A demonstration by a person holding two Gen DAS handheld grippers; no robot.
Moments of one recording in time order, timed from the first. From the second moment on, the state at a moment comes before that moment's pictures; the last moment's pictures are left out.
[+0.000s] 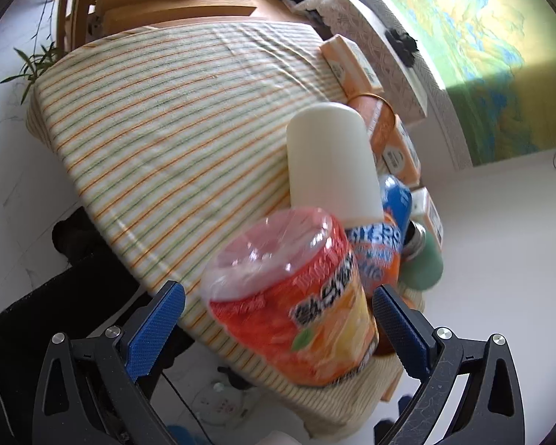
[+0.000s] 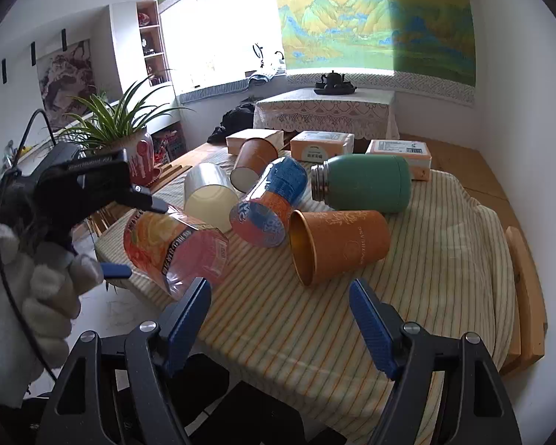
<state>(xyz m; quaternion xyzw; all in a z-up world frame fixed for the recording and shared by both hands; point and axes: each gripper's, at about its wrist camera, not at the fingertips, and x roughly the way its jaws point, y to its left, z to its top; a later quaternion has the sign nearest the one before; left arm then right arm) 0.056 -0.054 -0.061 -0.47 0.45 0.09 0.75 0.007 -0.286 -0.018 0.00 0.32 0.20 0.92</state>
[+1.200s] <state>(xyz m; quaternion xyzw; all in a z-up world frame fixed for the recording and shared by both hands) 0.046 -0.118 -0.017 -0.12 0.33 0.00 0.94 0.006 -0.310 -0.026 0.06 0.32 0.14 0.93</state>
